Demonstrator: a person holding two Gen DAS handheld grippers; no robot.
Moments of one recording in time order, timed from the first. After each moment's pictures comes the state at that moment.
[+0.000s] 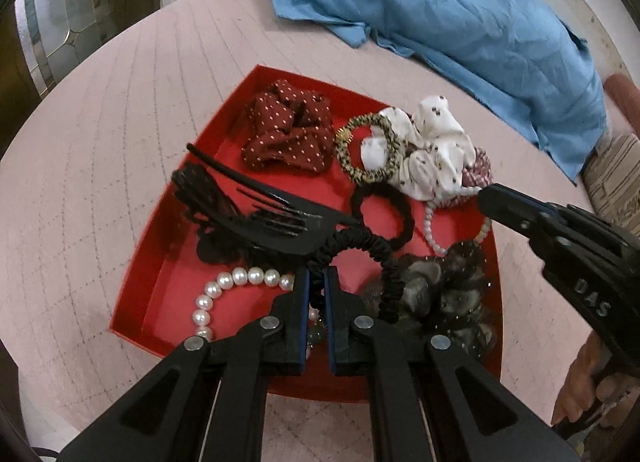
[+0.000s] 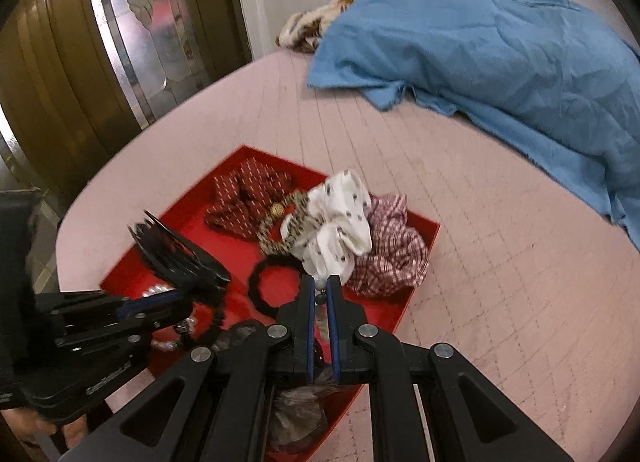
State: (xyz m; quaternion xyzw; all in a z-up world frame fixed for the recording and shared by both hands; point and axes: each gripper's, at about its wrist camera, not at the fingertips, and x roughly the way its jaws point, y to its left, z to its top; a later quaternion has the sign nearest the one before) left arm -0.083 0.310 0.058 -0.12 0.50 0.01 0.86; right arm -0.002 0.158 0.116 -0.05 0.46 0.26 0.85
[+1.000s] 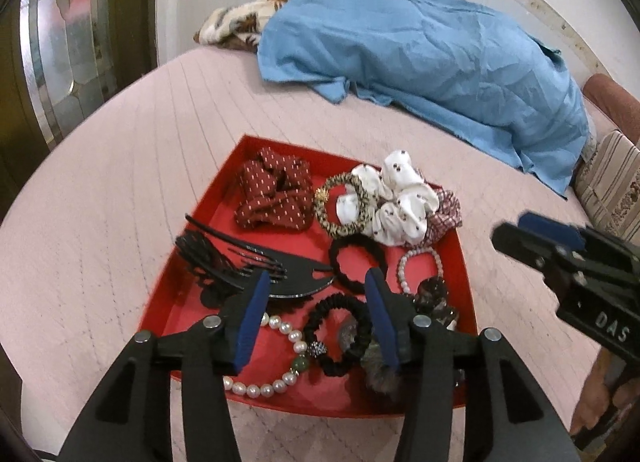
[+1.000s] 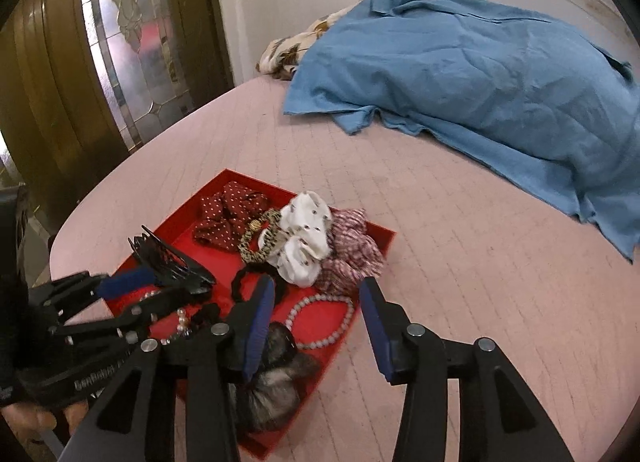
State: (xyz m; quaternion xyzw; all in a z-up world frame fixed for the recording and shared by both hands) left arm -0.095 0.296 0.091 -0.09 0.40 0.02 0.91; right arm -0.024 0.125 0.145 -0.04 0.42 0.22 0.88
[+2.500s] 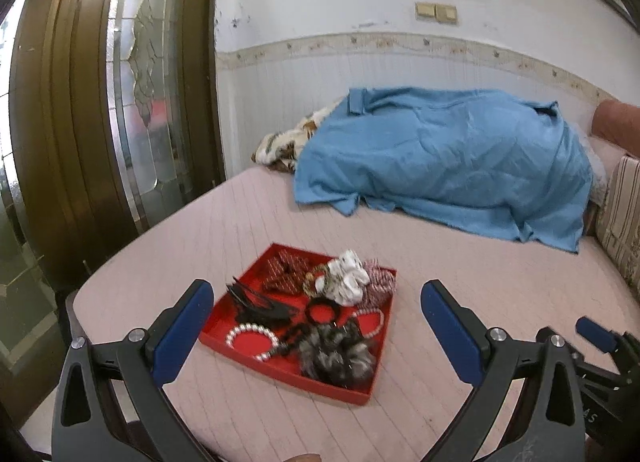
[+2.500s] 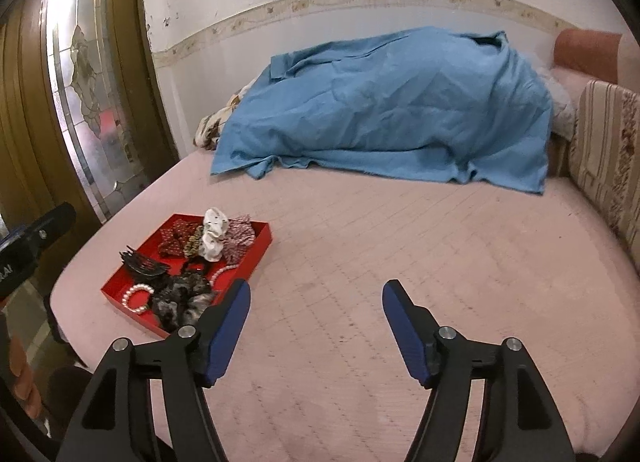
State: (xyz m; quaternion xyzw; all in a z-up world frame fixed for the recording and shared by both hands) left arm -0.214 0.164 0.200 -0.02 0.24 0.16 0.96; right arm -0.147 -0.039 0.187 0.04 0.33 0.12 0.94
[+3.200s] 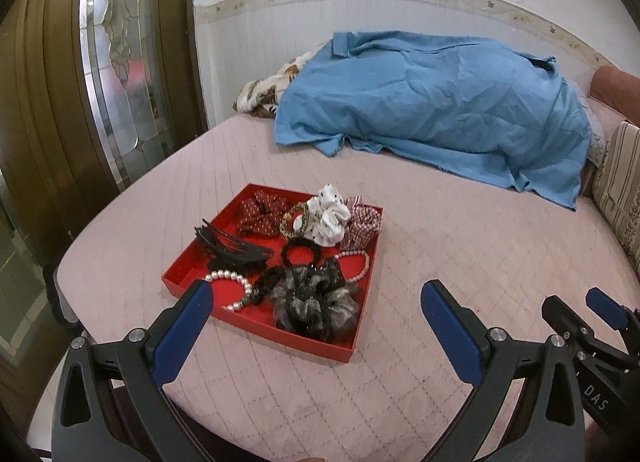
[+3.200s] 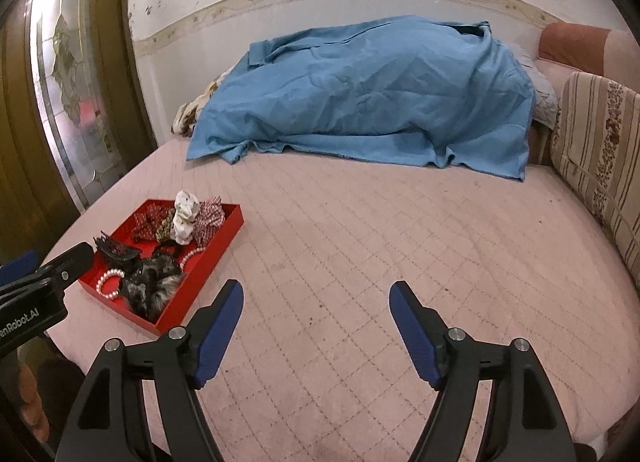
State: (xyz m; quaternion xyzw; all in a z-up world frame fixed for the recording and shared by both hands) left arm -0.196 0.156 0.158 -0.03 0.32 0.13 0.94; right arm -0.145 -0.053 0.168 0.03 0.36 0.09 0.93
